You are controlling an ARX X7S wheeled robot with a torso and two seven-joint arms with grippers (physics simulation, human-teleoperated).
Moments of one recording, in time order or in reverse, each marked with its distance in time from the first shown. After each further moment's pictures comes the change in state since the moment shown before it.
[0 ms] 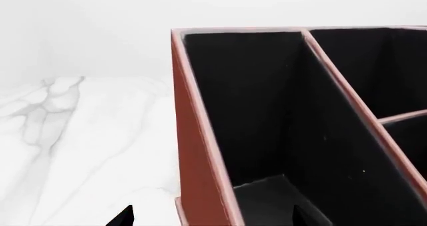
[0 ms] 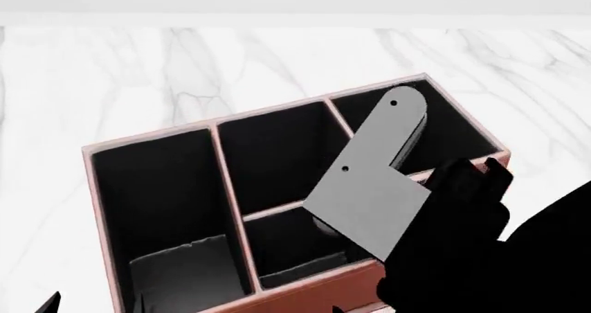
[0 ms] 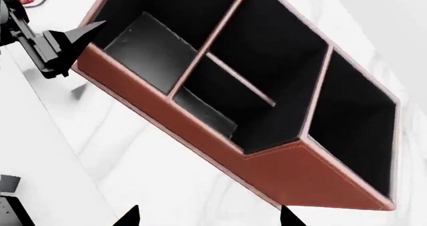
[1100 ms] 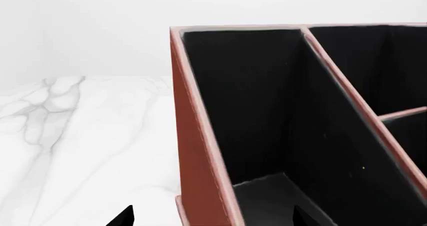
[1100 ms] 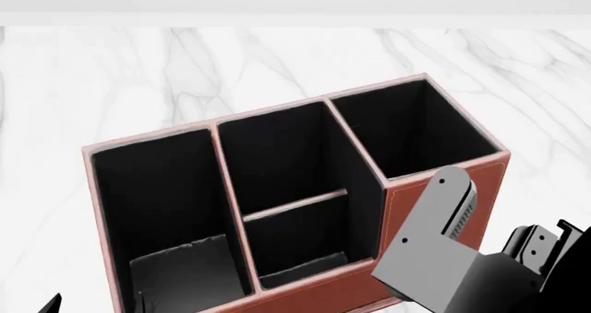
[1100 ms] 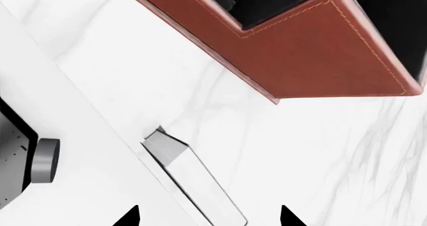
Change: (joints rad) left arm -0.002 -0.019 0.031 -0.008 -0.014 0.012 -0.028; right arm 0.258 0.104 -0.582 -0.006 -0.056 -0.044 -0.073
